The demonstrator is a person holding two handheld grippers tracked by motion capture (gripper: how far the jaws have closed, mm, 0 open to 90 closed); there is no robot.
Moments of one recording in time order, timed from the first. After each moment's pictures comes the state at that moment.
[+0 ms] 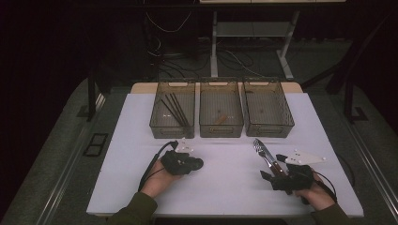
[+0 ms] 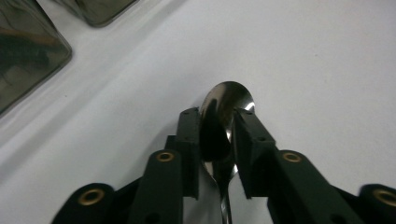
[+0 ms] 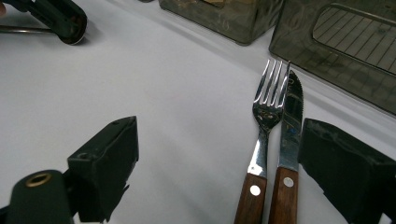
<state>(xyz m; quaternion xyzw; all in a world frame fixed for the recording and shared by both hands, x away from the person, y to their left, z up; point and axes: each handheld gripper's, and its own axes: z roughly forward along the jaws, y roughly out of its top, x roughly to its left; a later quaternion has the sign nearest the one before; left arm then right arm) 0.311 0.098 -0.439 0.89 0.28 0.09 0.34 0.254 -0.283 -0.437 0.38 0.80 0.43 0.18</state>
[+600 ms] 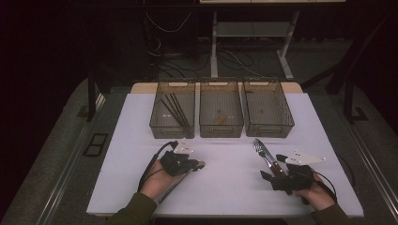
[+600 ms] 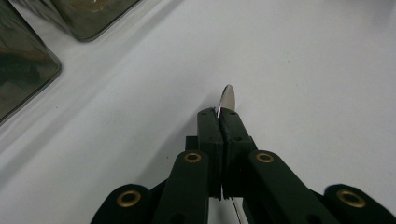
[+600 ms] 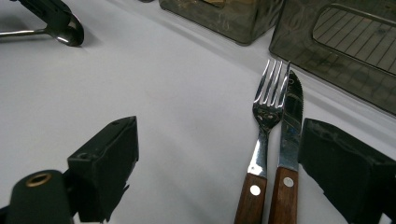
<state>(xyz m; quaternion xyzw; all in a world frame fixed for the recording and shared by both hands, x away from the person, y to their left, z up) 0.306 0.099 -0.431 0.90 0.26 0.08 0.35 0.253 -0.283 -0.437 0.38 0.80 0.43 0.18</state>
